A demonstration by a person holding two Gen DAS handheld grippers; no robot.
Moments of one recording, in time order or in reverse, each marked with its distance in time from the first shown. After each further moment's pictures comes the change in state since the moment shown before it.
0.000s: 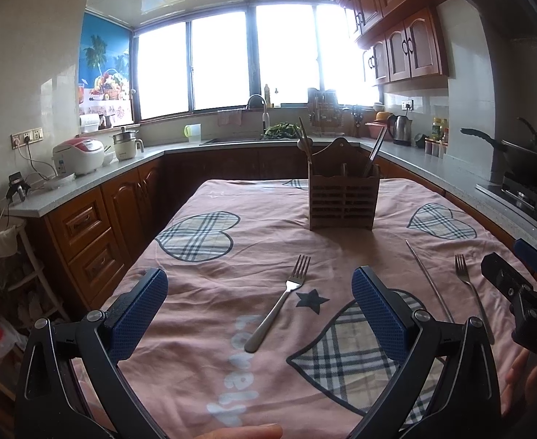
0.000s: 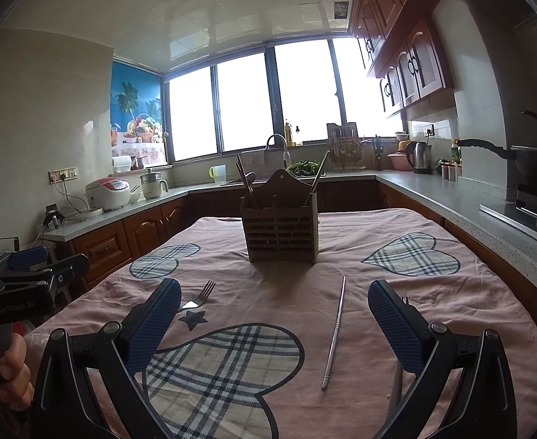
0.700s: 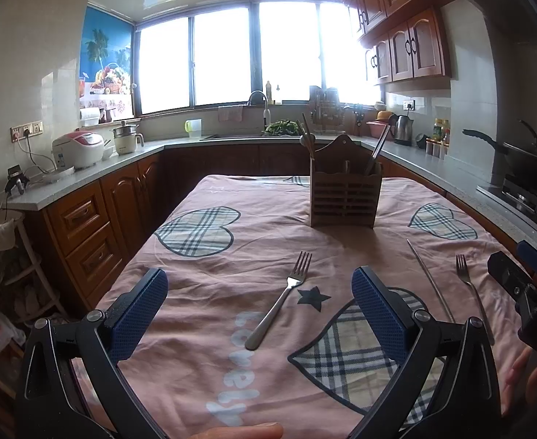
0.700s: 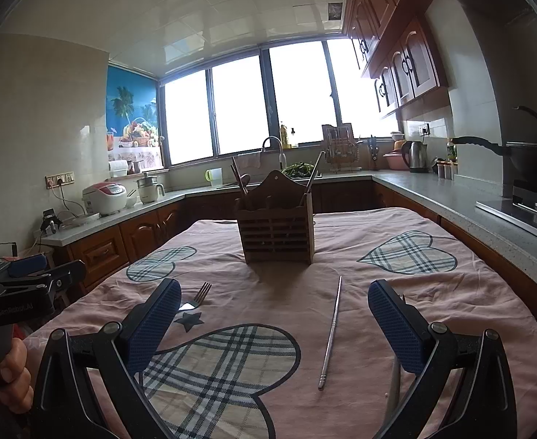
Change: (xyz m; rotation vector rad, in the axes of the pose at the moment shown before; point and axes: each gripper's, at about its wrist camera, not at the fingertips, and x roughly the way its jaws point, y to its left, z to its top) left arm 0.003 0.005 -0.002 -0.017 0.015 -0.006; right arm 0.000 -0.004 -0.002 0.013 -0.011 -0.006
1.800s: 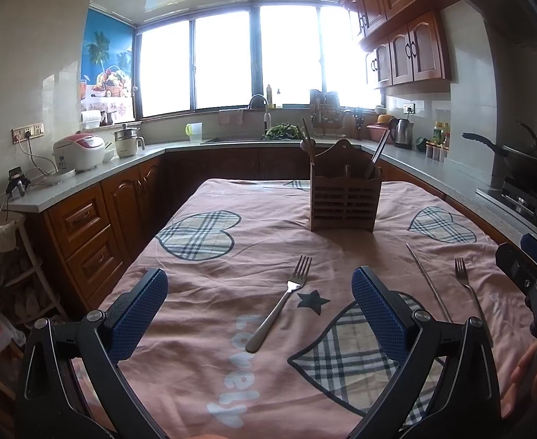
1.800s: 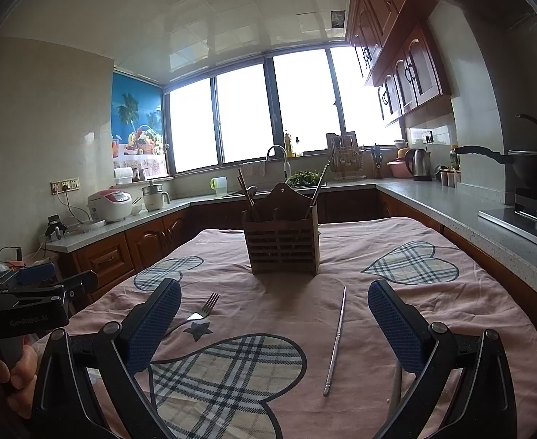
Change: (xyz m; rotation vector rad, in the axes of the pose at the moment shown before) left arm -0.002 0.000 0.001 -0.004 -0.015 0.001; right arm -0.008 0.001 0.010 -0.001 -0.033 0.019
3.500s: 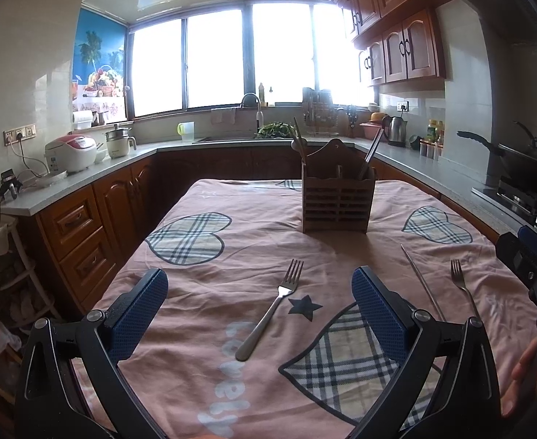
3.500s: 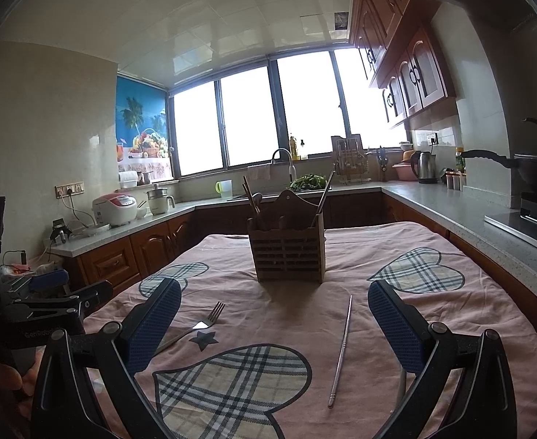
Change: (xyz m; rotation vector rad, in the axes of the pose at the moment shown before) left arm 0.012 -0.006 0.007 0.013 0.006 -0.029; right arm 0.003 0.002 0.009 -0.001 -0.011 0.019
